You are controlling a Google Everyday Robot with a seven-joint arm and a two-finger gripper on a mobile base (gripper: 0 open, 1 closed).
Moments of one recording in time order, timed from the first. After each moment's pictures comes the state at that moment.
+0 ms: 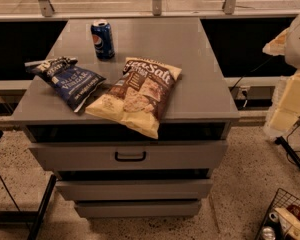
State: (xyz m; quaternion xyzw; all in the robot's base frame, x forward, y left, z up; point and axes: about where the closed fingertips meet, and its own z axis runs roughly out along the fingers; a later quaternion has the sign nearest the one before) arm 0.438 -0.216 0.977 -0.60 0.78 -0.04 0.16
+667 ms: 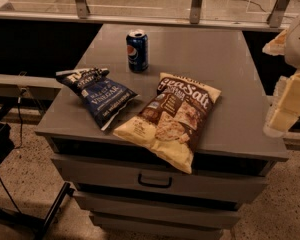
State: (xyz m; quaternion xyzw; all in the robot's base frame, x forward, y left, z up) arm 0.438 -0.216 0.977 -0.60 0.78 -0.04 0.16
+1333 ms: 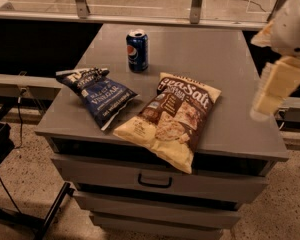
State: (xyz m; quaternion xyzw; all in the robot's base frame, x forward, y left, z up) arm 0.465 -0.205 0.980 -0.61 0.78 -0.02 0.17
